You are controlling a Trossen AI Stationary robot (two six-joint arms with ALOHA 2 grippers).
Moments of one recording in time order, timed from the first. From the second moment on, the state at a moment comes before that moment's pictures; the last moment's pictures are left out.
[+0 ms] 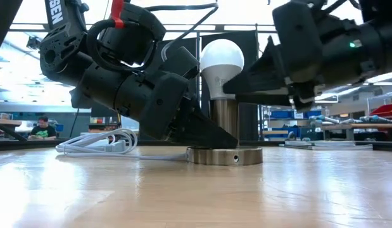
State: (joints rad) left arm -0.26 2.07 0.80 0.84 -0.26 -0.14; right arm 0.56 1.93 0.69 0.89 0.97 0.42
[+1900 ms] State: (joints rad) left arm -0.26 2.07 0.80 0.84 -0.26 -0.15; right arm 0.48 1.91 0.71 0.85 0.82 0.13
